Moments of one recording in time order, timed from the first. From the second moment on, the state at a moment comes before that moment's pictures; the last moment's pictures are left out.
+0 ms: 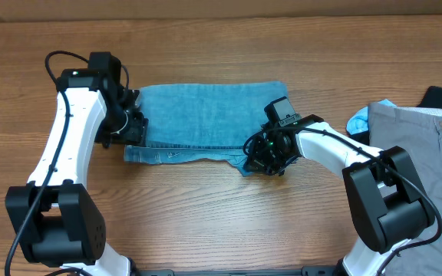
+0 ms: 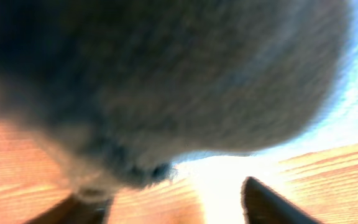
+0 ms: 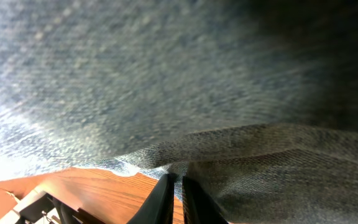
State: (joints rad) left arm 0.02 1.77 1.48 -1.28 0.04 0.10; right arm 0.40 1.88 1.05 -0.59 -0.56 0.78
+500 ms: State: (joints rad) left arm 0.08 1.78 1.52 -1.30 0.11 0.08; right arm 0.40 1.88 1.05 -0.58 -0.57 0.76
